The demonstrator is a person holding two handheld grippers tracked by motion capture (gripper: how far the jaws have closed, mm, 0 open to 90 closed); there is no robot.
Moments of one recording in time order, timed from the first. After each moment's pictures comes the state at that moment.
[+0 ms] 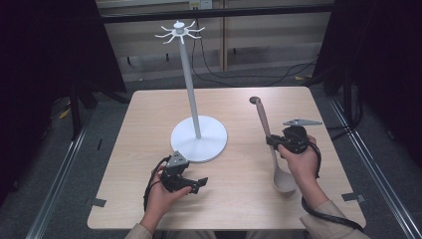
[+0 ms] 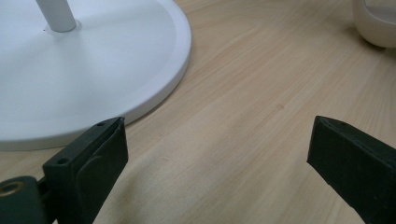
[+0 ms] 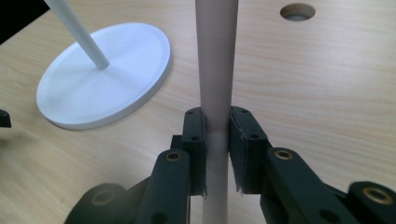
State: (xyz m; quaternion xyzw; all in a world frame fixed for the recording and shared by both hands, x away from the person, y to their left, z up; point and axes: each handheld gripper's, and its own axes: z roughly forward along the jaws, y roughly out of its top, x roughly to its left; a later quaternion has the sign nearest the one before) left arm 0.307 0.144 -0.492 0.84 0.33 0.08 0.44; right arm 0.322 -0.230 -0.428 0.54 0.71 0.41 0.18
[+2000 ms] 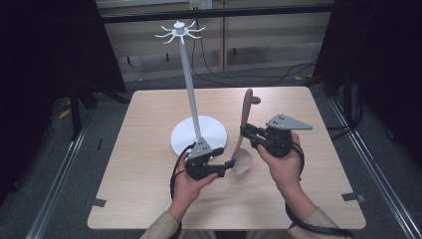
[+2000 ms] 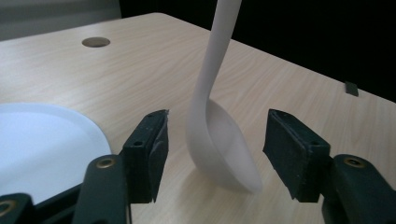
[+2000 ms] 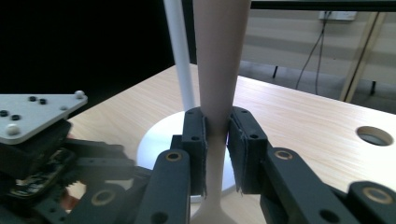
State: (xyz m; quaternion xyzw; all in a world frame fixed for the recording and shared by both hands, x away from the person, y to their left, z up) left arm 0.313 0.068 -0.453 0.79 0.26 0.09 0.55; right arm 0.291 -0.162 -0.371 0.41 0.70 0.54 0.23
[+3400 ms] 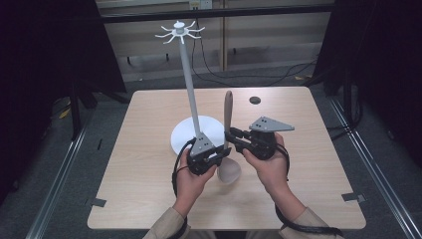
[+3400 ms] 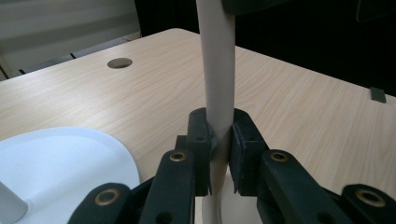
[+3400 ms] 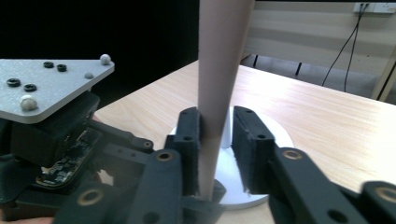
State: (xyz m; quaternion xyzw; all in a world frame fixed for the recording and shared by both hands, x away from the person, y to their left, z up) left arm 0.315 0.067 -0.436 0.79 0.25 0.14 0.54; right arm 0.294 -0.130 -0.378 0.39 0.71 0.55 0.20
